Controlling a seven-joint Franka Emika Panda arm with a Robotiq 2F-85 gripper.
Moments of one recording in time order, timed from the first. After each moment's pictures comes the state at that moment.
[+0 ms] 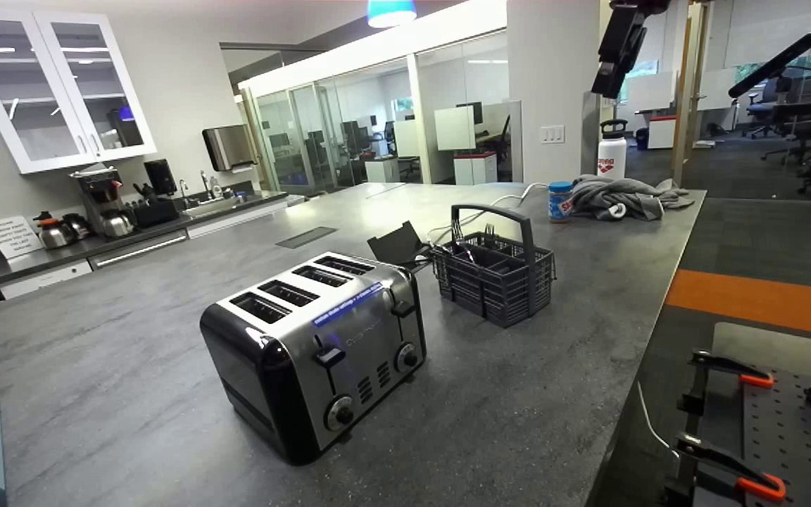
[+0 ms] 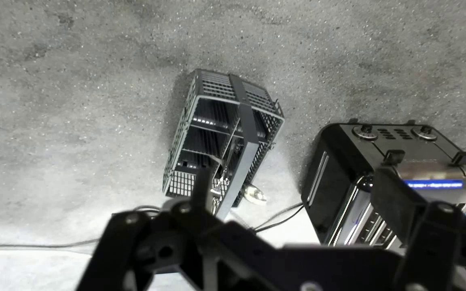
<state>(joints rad) -0.02 -0.79 -0.26 -2.42 0.01 1.92 -0.29</state>
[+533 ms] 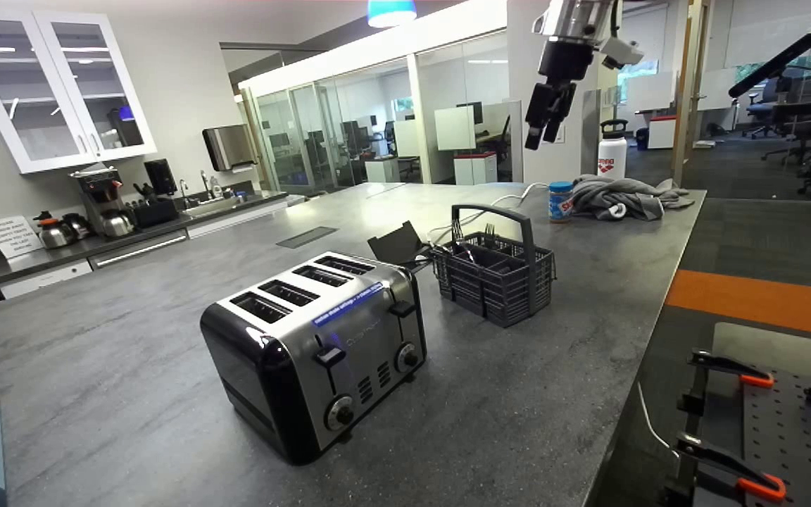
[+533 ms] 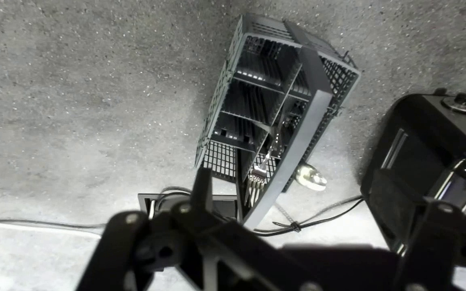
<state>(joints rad) -0.02 -0.44 -0.24 -2.37 -0.02 2.25 -0.27</state>
